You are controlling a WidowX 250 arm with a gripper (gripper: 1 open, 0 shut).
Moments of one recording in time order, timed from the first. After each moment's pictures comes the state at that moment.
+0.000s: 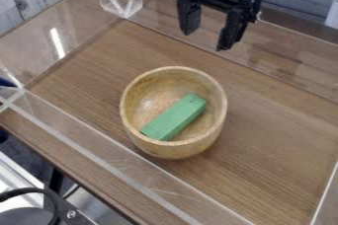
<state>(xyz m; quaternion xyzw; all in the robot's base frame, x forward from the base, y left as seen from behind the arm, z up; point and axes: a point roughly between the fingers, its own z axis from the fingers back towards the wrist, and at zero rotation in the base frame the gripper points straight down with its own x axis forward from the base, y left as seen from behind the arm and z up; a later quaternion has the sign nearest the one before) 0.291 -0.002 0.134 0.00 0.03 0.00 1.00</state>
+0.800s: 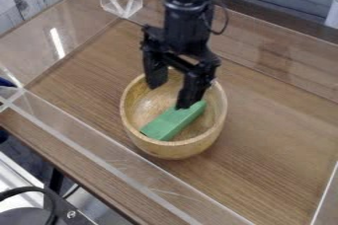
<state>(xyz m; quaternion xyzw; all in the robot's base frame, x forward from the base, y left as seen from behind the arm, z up) 0.230 0.016 0.083 -0.01 0.08 -0.04 1.00</state>
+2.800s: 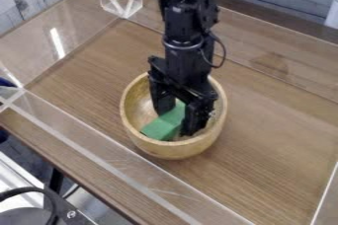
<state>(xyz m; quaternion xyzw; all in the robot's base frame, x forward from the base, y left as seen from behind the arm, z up) 0.231 -0.003 0.053 -0.03 0.04 -0.11 0.99</state>
